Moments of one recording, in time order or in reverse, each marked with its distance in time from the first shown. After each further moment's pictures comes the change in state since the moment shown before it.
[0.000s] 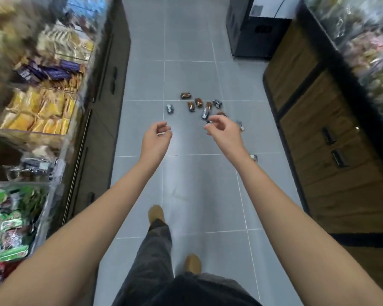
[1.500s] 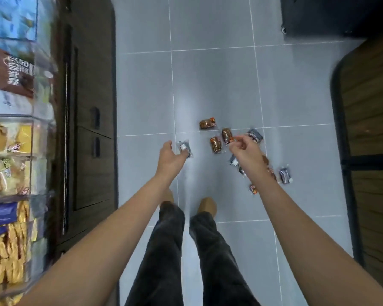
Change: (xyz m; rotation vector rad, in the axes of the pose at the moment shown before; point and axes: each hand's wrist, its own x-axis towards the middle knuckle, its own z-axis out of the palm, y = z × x) left_hand 0.809 0.008 0.149 0.282 -0.166 -0.515; right_hand 0.803 0.031 0.152 -0.046 -0.012 0.465
